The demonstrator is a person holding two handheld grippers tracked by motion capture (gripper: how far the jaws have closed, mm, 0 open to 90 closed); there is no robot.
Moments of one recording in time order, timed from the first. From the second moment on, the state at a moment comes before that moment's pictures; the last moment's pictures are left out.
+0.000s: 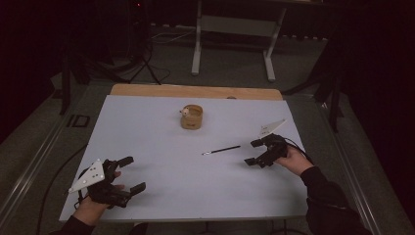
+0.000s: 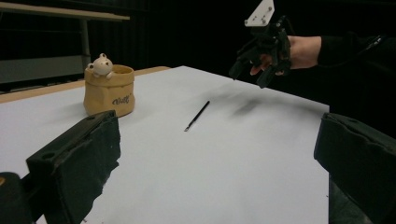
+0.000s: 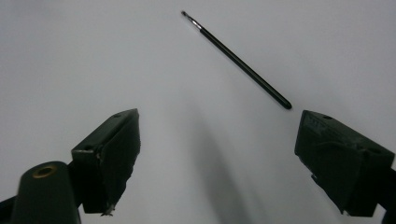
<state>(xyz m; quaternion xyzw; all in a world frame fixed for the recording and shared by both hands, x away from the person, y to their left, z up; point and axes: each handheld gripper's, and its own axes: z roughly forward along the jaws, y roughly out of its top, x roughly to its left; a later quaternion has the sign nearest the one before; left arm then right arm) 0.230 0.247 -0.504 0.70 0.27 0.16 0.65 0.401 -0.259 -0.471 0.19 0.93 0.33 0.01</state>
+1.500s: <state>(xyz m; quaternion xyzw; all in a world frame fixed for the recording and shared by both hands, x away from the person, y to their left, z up) 0.230 0.249 -0.506 0.70 0.27 0.14 0.65 0.446 -0.177 -0.461 -0.01 0.99 0.14 -0.01</state>
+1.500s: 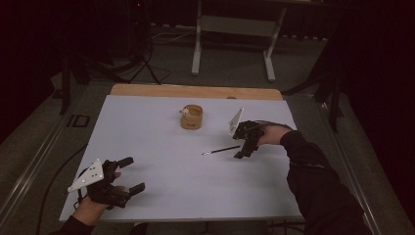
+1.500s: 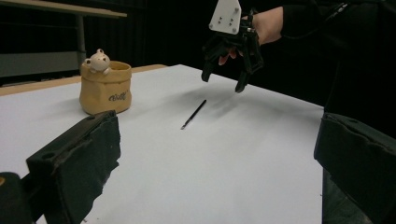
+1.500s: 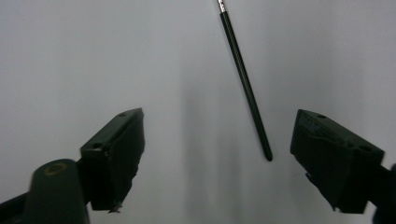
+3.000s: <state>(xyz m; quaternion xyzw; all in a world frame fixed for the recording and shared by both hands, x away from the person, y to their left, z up) 0.230 0.250 -0.507 0.69 0.27 0.14 0.65 0.448 -0.113 -0.478 -0.18 0.98 0.08 0.03</state>
